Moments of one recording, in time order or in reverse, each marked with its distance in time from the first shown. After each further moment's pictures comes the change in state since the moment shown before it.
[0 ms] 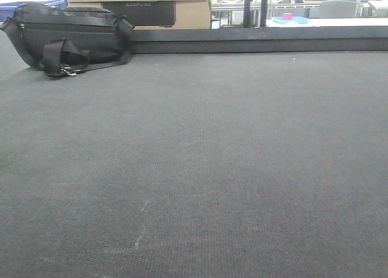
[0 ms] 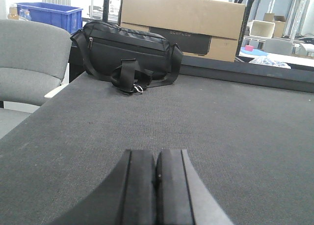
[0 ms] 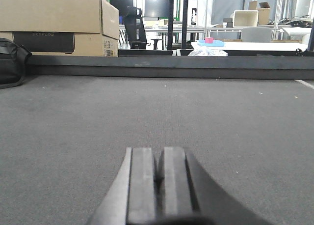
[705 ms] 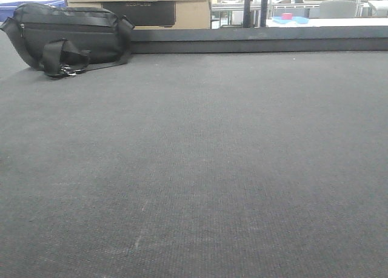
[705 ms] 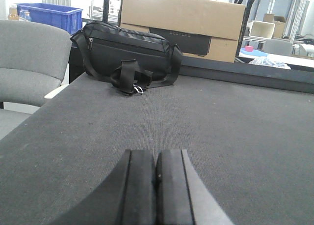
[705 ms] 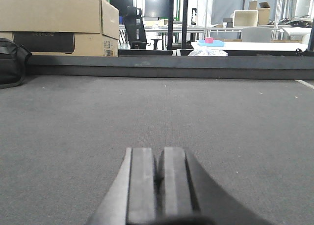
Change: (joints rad) left arm 0.000 0.000 0.000 0.000 -0.006 0.000; right arm 0.000 0.000 0.000 0.000 0.000 0.000
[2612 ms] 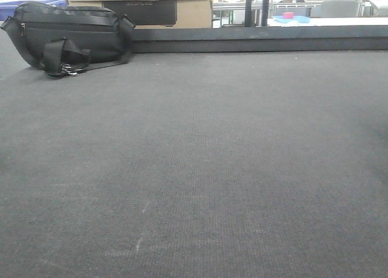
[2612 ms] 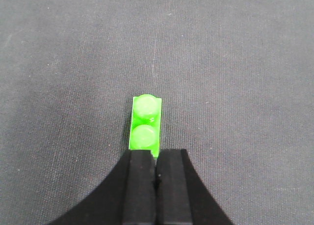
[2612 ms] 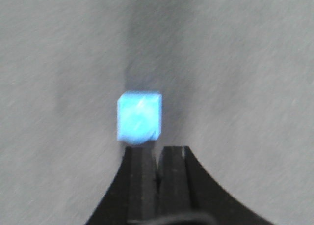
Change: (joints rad) left arm 0.000 1.028 -0.888 0.055 0.748 0.000; right arm 0.000 1.349 -1.067 -0.112 1.094 0.000
